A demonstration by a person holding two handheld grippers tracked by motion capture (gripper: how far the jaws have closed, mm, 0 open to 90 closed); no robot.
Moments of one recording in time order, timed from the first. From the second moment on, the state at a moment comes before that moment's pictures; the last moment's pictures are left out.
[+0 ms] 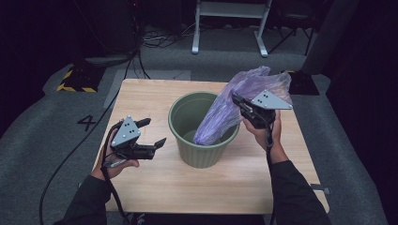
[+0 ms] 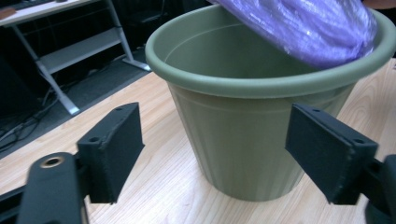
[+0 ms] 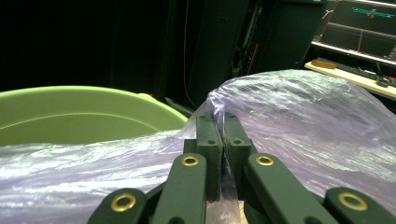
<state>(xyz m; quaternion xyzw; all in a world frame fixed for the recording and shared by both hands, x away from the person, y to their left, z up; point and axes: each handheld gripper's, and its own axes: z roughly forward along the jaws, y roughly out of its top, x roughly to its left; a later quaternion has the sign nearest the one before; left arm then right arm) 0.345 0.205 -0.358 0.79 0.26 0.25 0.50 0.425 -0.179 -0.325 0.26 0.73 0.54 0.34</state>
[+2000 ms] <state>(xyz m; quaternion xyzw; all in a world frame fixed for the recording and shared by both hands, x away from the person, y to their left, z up) 0.398 0.077 -0.311 0.87 0.15 0.19 0.43 0.390 -0.155 -0.309 0.18 0.75 0.56 0.31</state>
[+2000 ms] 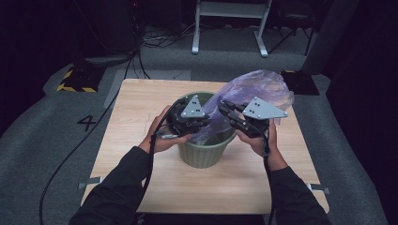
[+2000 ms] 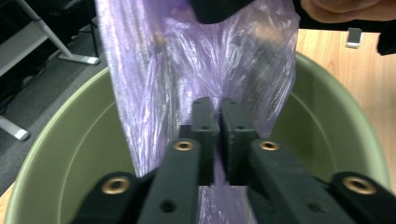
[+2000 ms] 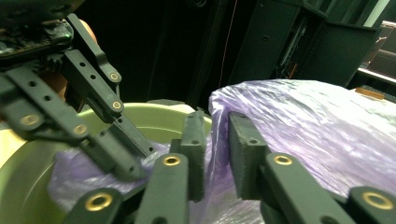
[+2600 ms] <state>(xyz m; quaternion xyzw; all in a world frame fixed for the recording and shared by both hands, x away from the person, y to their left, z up) 0.406 0.096 -0.322 0.87 0.17 0.21 0.41 0.371 -0.194 -0.314 0.22 0.75 0.54 0.31</state>
